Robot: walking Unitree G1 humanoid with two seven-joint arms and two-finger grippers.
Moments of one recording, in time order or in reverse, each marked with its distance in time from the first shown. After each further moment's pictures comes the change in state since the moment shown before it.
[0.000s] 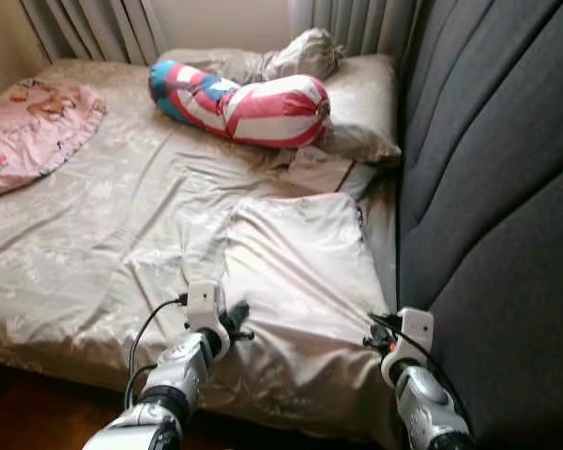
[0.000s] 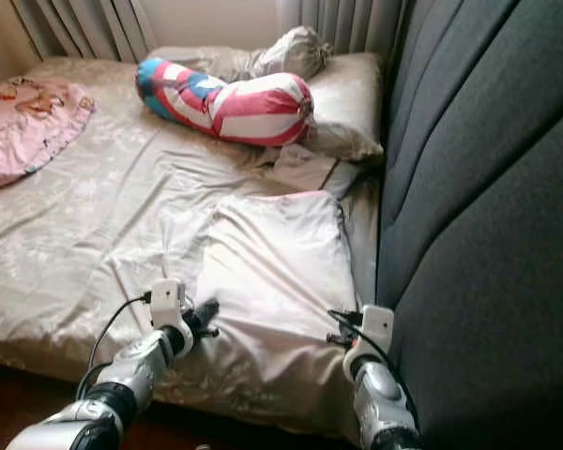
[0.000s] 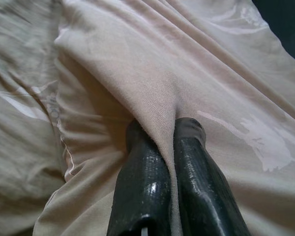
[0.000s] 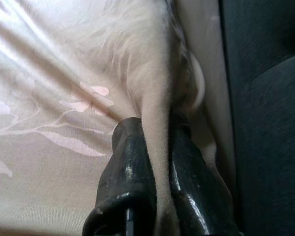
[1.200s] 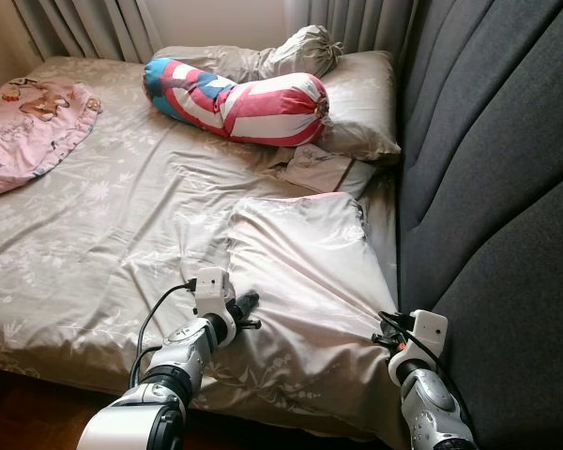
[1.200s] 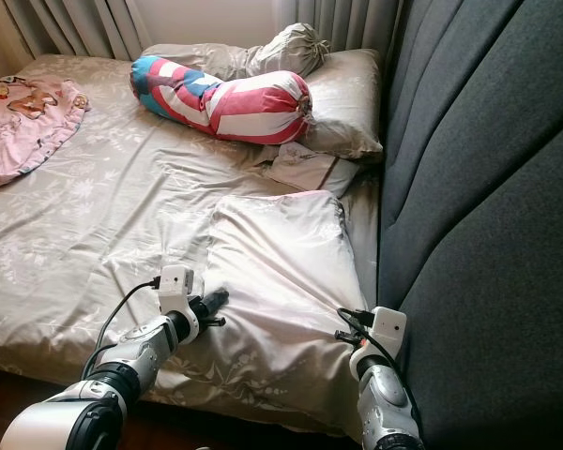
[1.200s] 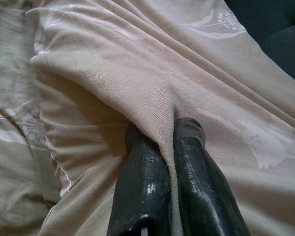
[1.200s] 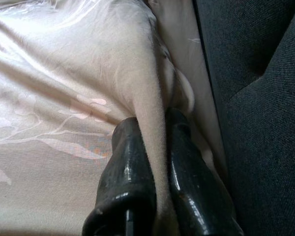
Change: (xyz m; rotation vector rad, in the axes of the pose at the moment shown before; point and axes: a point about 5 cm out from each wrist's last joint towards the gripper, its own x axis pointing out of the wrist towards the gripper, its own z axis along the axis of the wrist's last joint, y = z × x) left arm 0.010 -0.015 0.017 0.017 -0.006 -0.068; right arm -0.003 -0.005 0.011 0.059 -0.119 -0.039
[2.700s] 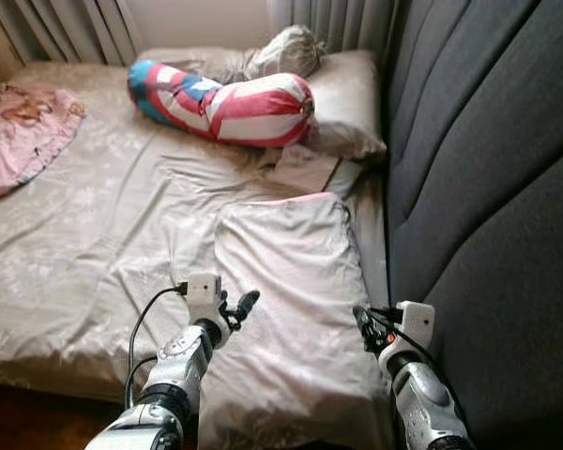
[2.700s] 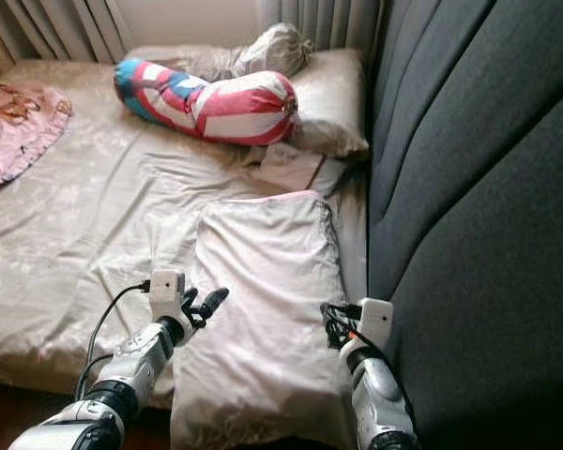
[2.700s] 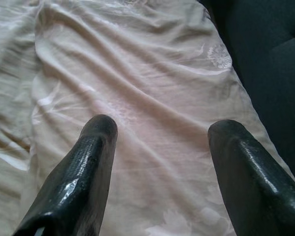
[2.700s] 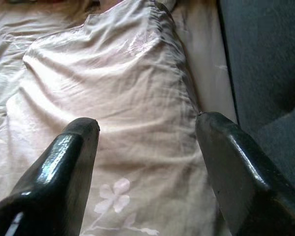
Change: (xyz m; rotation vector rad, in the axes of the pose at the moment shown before) left arm -0.009 0.006 -0.003 0.084 -0.118 0.072; right arm 0.001 0.019 0.009 -0.047 -0.064 0.167
